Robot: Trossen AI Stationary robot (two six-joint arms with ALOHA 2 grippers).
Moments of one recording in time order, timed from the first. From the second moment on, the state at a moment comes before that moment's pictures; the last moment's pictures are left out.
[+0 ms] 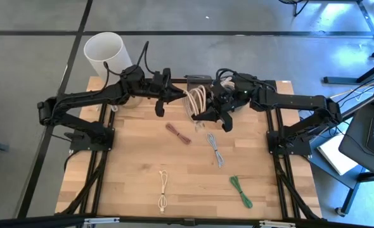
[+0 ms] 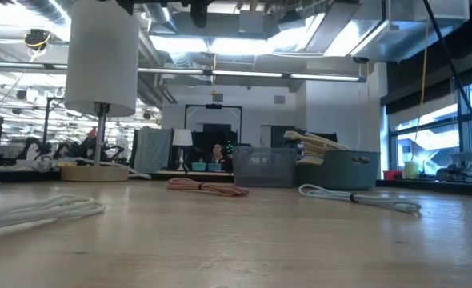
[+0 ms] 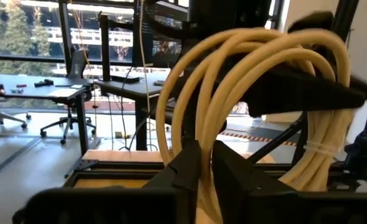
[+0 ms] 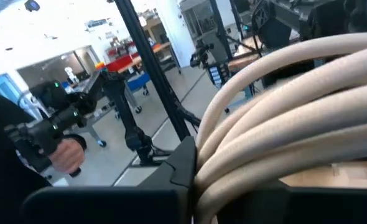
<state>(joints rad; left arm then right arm) 0.39 1.26 1.02 0.30 0.44 -0.09 -0.11 1.40 1.27 0.11 -0.59 0.39</state>
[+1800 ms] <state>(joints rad) 0.32 1.19 1.03 0.39 0.44 -0.15 -0.63 1.44 1.26 -0.86 -0.08 0.06</state>
